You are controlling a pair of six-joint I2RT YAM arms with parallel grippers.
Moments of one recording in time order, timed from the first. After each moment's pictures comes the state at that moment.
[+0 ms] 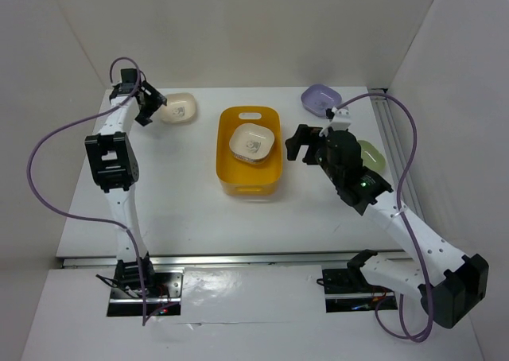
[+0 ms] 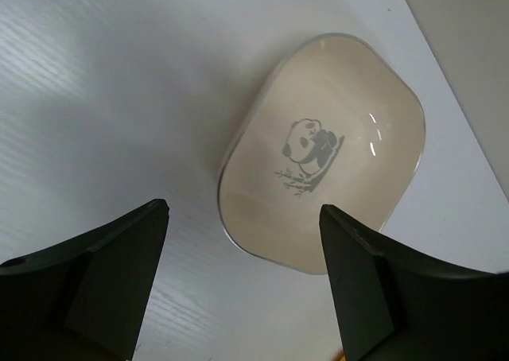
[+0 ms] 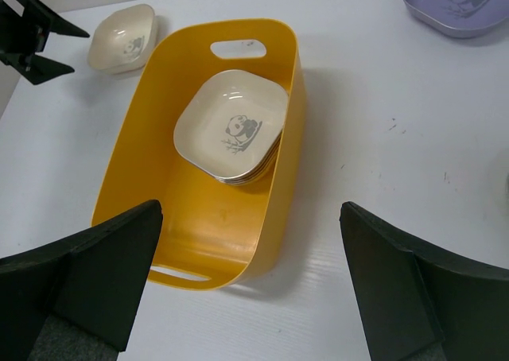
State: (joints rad) left arm 0.17 2.37 2.12 -0.61 -0.01 -0.76; right arm 0.55 1.01 0.91 -0.18 0.25 0.42
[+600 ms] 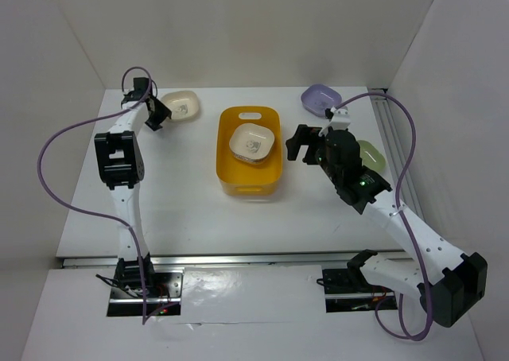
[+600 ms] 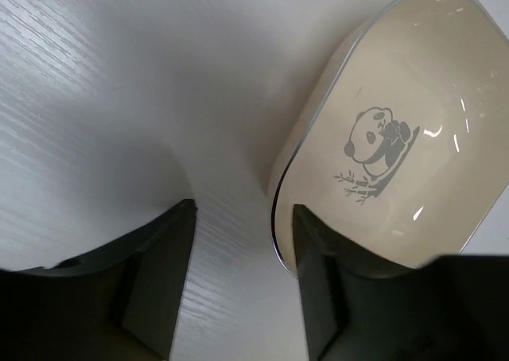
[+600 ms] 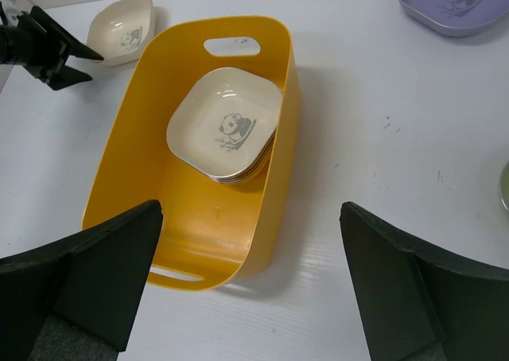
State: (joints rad) left arm 0.12 2.44 2.09 -0.57 -0.05 -0.77; right arm 0.54 1.03 0.91 -0.18 0.25 0.41
